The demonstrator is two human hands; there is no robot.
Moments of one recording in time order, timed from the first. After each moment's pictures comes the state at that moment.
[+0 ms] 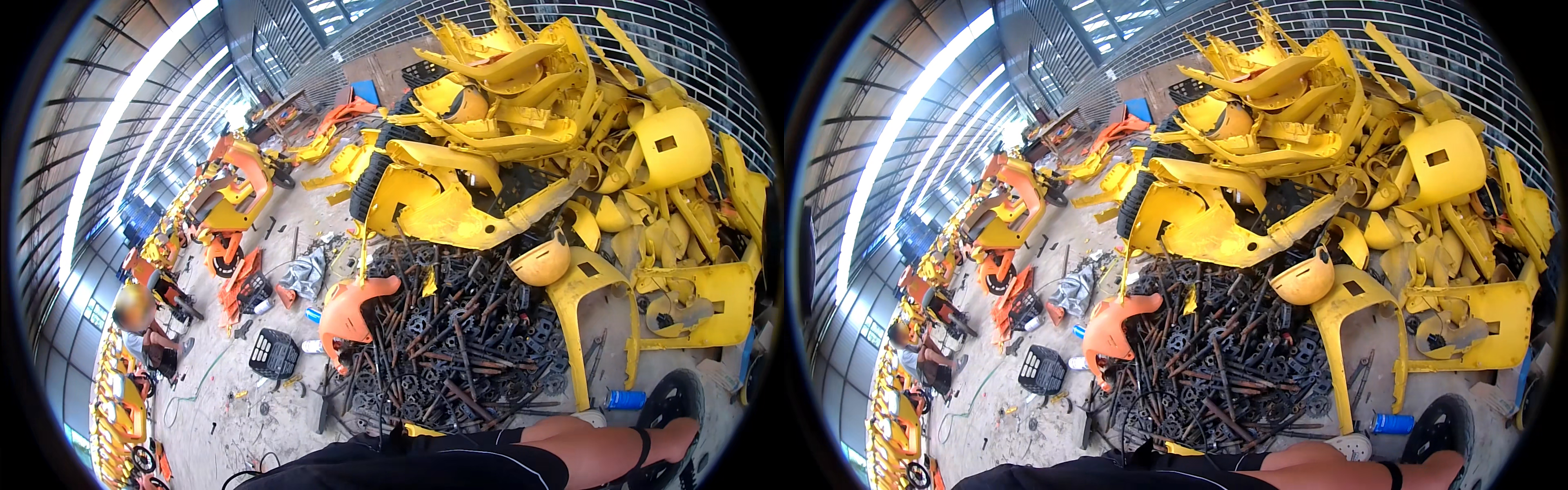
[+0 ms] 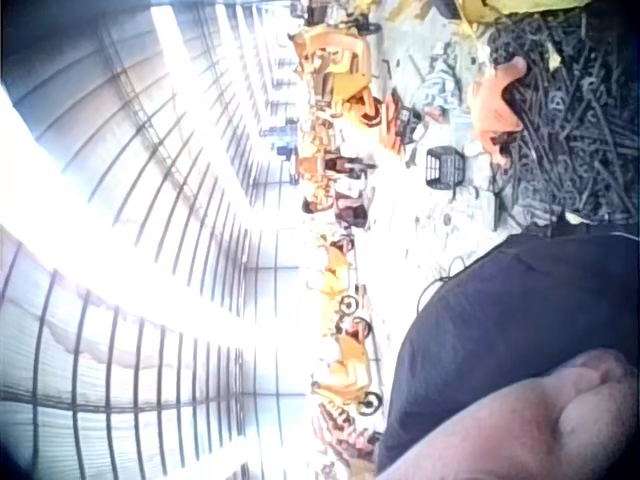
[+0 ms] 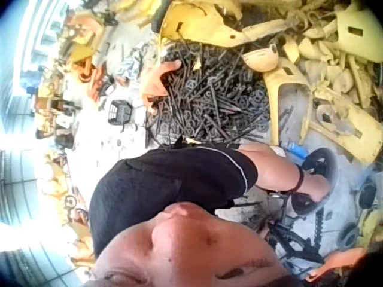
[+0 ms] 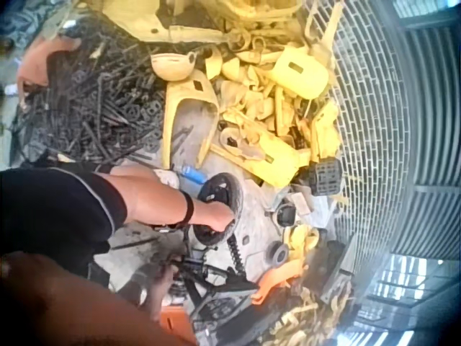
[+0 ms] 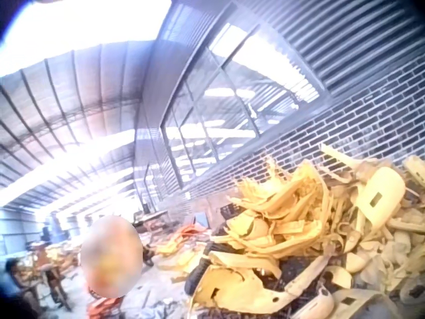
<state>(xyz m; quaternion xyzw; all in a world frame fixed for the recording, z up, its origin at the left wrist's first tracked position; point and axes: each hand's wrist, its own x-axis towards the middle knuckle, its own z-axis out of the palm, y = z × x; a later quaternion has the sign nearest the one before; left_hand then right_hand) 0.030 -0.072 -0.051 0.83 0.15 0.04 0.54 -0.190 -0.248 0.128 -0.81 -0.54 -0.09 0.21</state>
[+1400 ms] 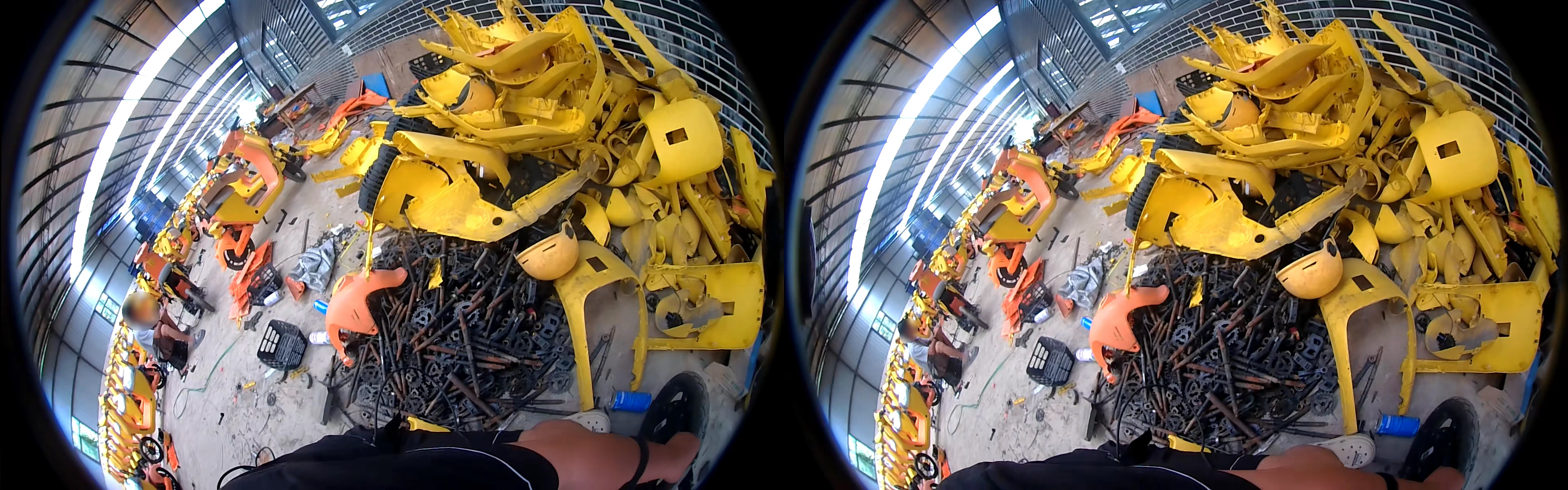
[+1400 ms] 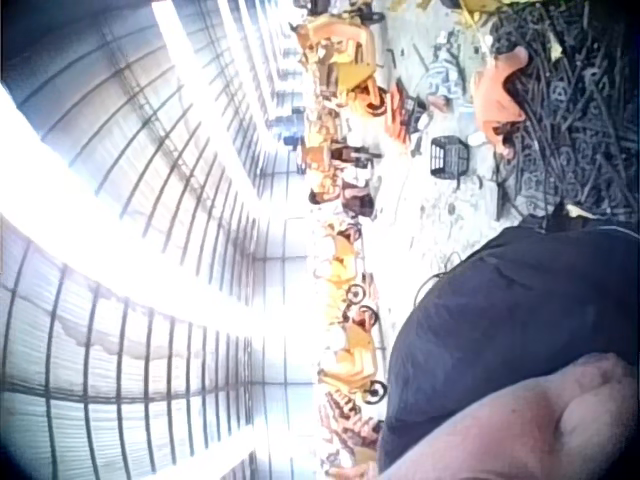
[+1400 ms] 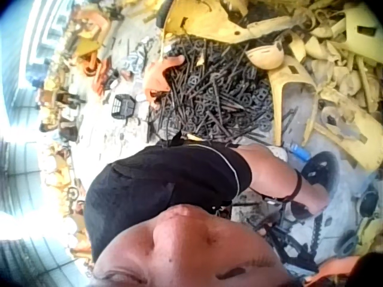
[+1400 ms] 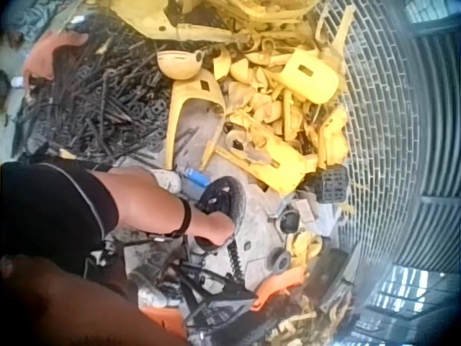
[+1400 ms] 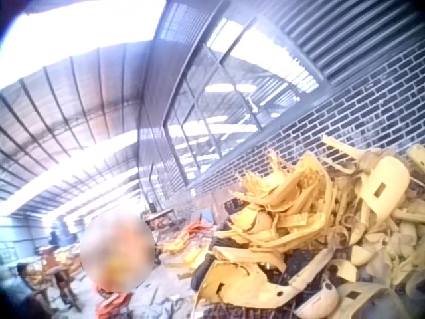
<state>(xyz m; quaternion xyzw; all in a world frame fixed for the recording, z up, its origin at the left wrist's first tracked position) 0.046 -0.107 -0.029 0.84 0.19 -0.03 0.51 -0.179 -0.132 0.020 -0.86 -0.42 0.16 0.25</state>
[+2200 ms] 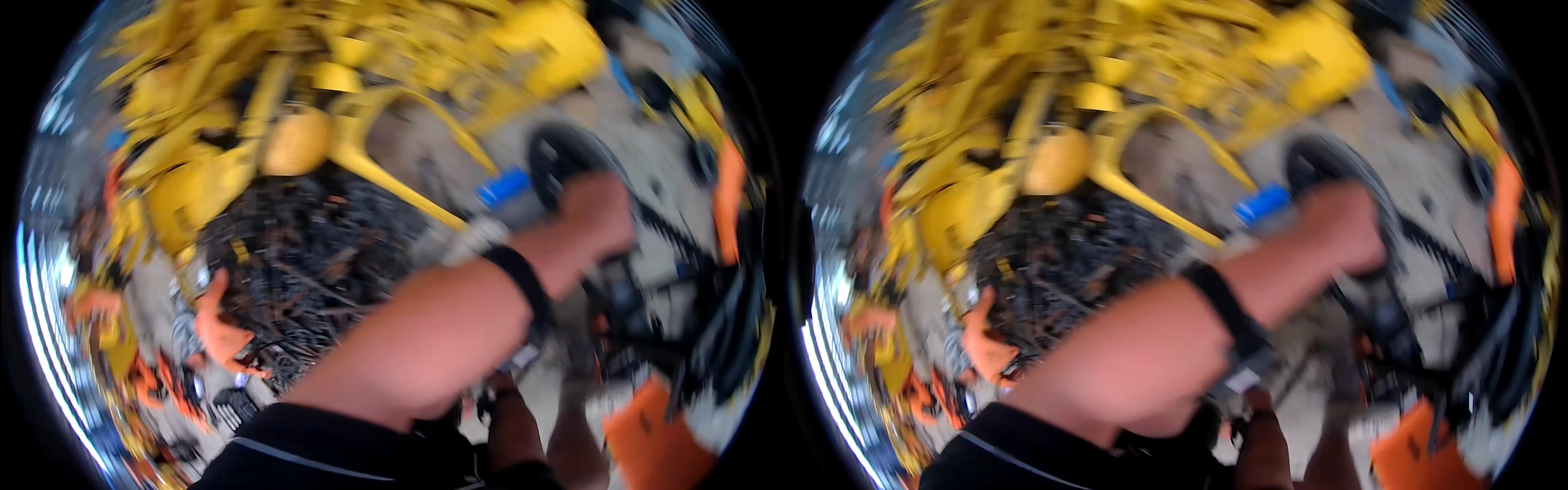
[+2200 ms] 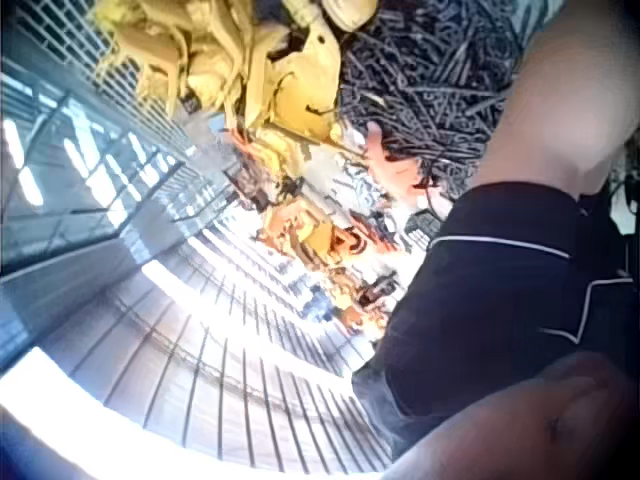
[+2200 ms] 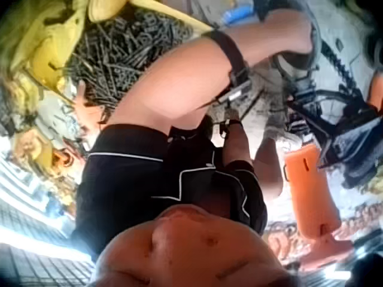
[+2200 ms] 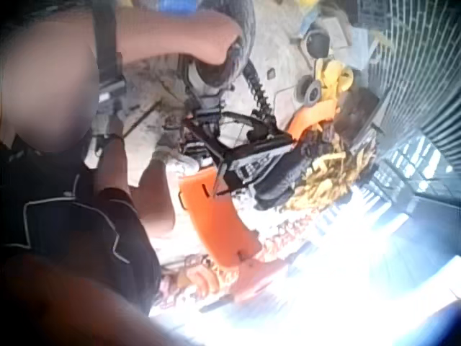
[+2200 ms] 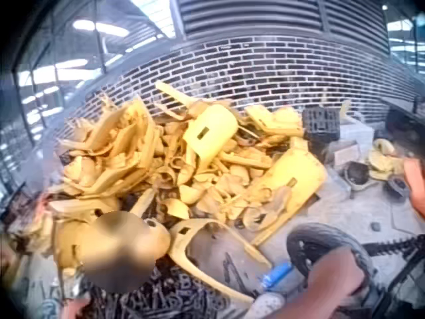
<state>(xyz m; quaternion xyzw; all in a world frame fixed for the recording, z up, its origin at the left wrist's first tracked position) -0.036 -0.026 0.051 0.90 0.16 -0.06 0.41 -0.249 -0.262 -0.244 -0.92 -0.07 0.36 0.13</state>
